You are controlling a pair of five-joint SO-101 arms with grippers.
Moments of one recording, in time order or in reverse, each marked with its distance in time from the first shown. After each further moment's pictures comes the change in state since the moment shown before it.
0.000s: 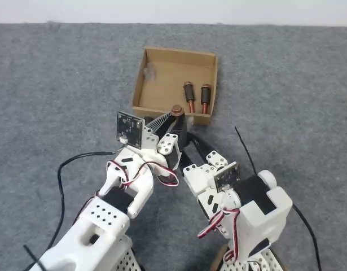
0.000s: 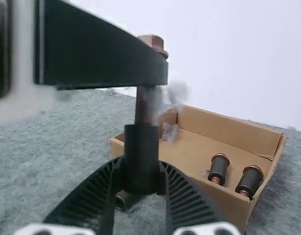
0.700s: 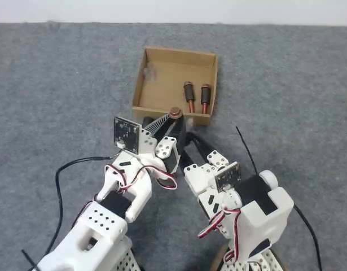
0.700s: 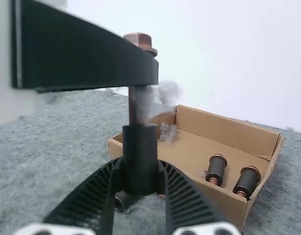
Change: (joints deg) left arm 0.0 -3.9 2.7 0.0 0.0; right arm 0.9 0.0 0.0 0.0 0.2
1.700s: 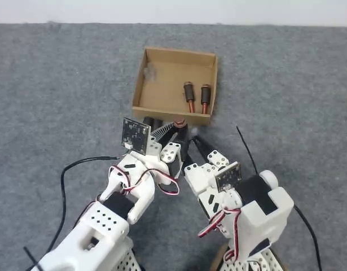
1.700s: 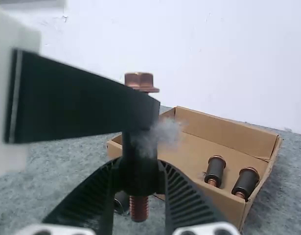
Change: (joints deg) left arm 2.6 0.0 0.5 4.4 -0.1; right arm 0.2 0.0 0.0 0.0 0.0
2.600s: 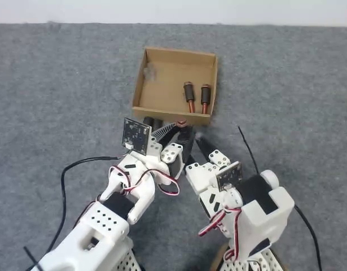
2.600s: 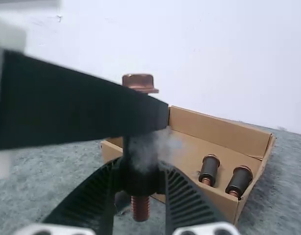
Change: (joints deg) left arm 0.2 0.0 0.0 0.0 -0.1; right arm 0.9 0.0 0.0 0.0 0.0
